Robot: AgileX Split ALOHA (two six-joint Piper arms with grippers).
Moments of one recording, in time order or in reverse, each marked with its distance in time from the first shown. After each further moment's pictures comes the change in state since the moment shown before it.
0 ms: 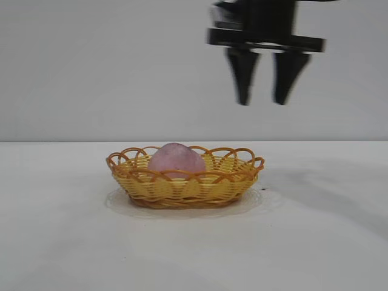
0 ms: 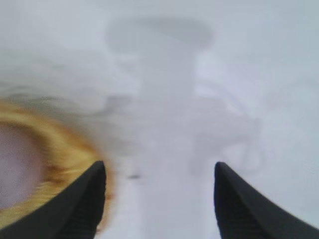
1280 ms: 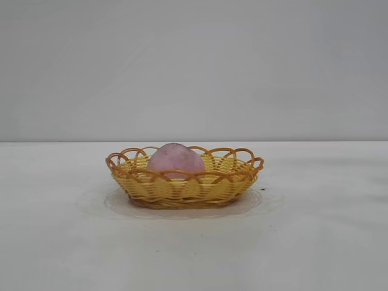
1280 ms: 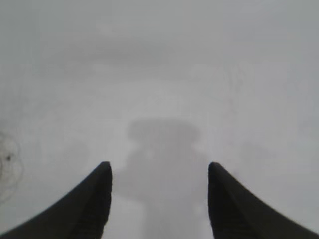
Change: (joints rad) left arm 0.017 0.000 0.000 0.000 0.000 0.002; right arm -0.123 -0.935 0.989 -0.007 -0.258 -0.013
